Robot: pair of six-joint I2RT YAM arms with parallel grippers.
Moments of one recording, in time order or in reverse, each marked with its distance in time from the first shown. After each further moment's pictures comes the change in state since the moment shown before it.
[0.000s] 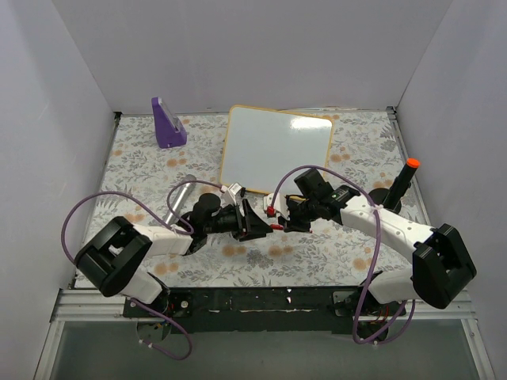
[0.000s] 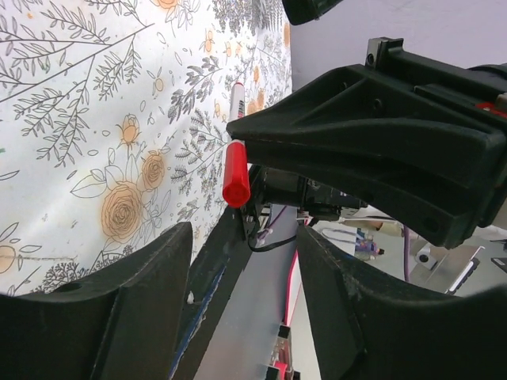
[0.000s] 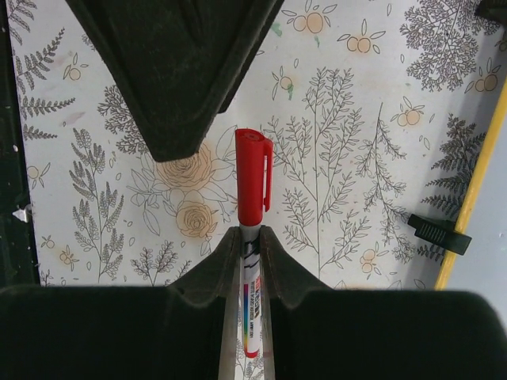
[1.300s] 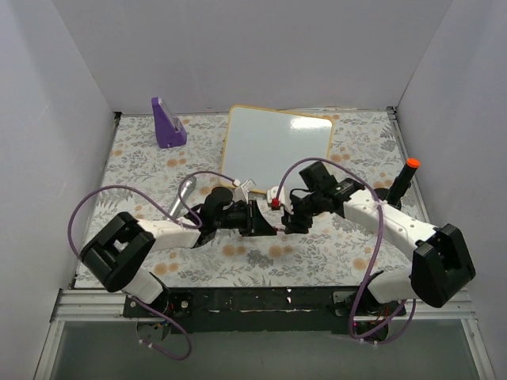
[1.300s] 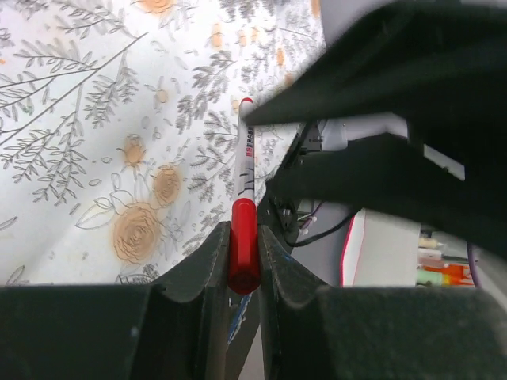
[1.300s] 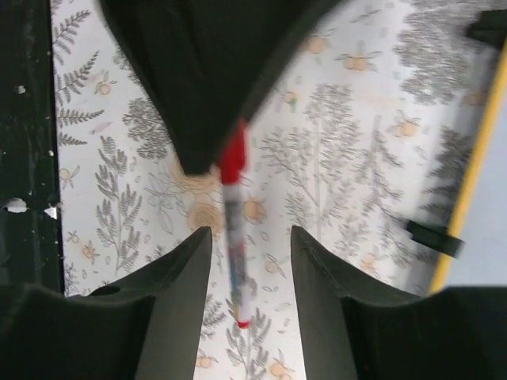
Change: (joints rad) left arm -0.060 0.103 0.151 -0.146 0.002 0.188; right arm -0.023 0.017 0.042 -0.056 -0.092 -0.017
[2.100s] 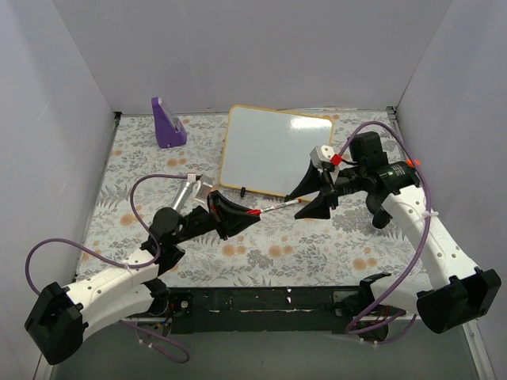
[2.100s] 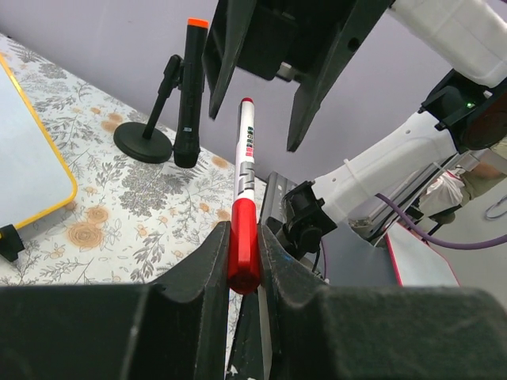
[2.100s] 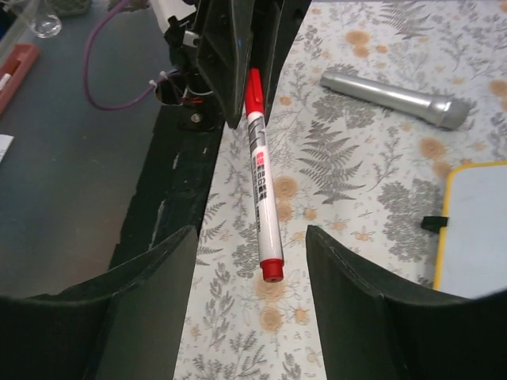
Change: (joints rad) left arm -0.001 -0.682 -0.192 0.220 -0.097 0.332; right arm -0.303 -0.193 0.309 -0.261 -0.686 0.051
